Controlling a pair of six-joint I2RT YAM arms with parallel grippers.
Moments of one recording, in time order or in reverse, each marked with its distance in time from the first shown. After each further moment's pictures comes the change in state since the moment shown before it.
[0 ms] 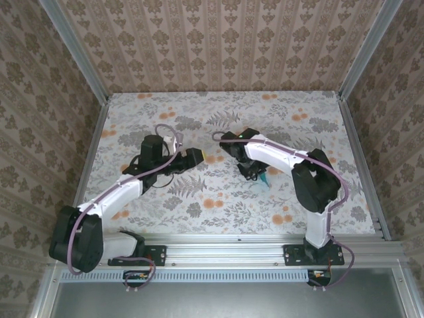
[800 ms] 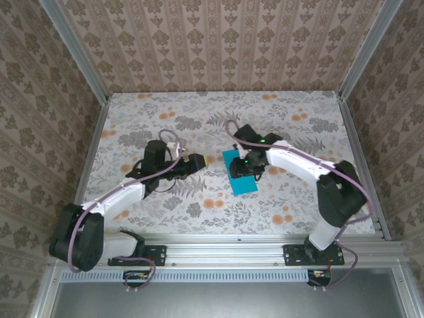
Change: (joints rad) left arm -0.050 0.034 -0.049 0.074 0.021 -0.048; right arm -0.119 -0.269 -0.269 0.429 -0.551 0.035
